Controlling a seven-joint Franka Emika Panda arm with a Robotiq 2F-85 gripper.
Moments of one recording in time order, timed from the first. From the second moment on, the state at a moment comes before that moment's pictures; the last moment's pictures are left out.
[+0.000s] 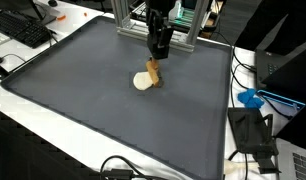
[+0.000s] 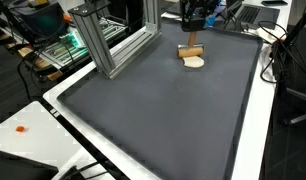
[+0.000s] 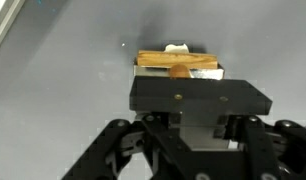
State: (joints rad) arm 0.20 0.23 0.10 -2.02 -0.15 2.29 1.14
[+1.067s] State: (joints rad) arm 0.21 0.23 0.07 -2.04 -0.33 2.38 1.14
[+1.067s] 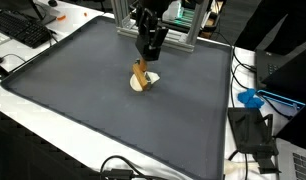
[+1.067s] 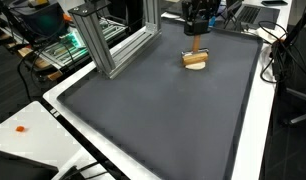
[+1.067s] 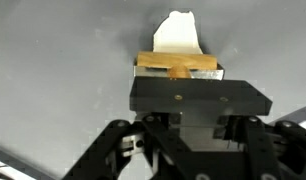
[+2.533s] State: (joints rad) arm 0.16 0.22 0.07 -2.03 -0.14 2.40 0.23
